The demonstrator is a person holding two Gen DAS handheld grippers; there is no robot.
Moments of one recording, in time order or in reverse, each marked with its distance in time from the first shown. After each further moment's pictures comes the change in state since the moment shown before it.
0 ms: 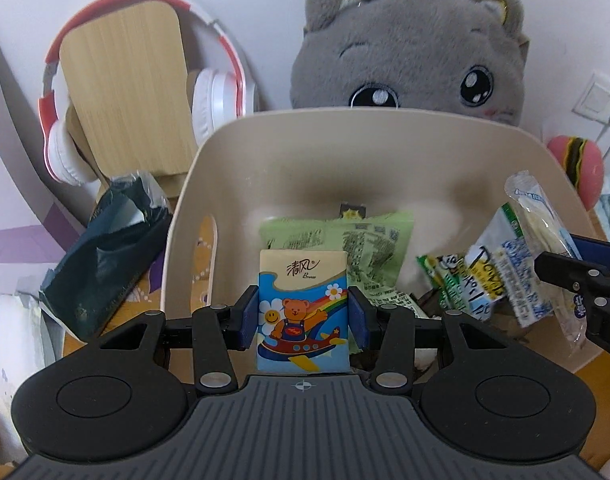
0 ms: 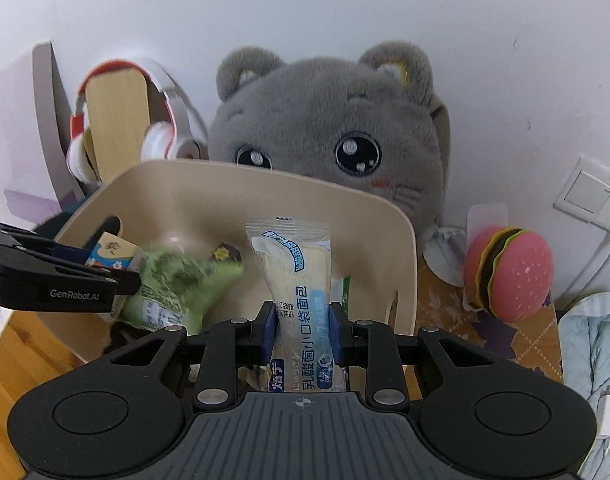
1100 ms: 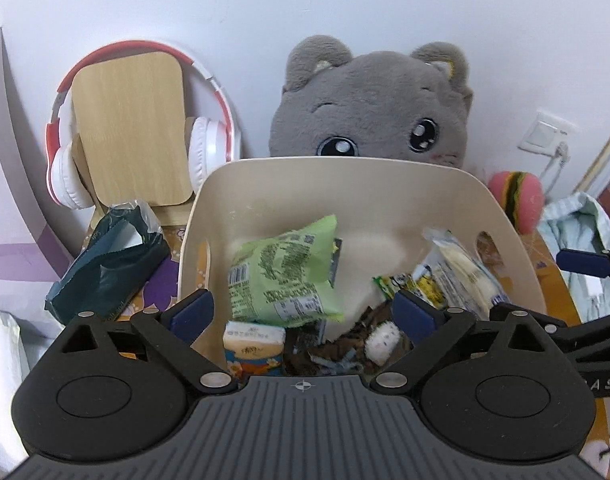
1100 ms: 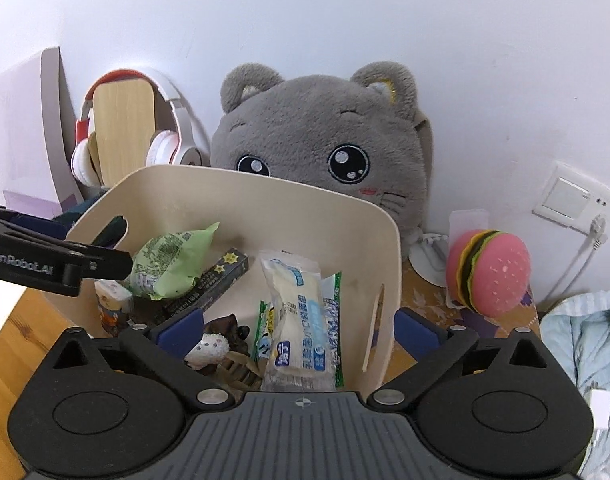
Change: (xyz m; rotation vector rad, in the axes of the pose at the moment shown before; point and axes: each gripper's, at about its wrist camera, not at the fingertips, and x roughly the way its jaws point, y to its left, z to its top) left arm -0.068 0.013 -0.005 0.005 -0.116 -0.133; right arm -0.033 0.006 -0.015 0.003 -0.059 -0.033
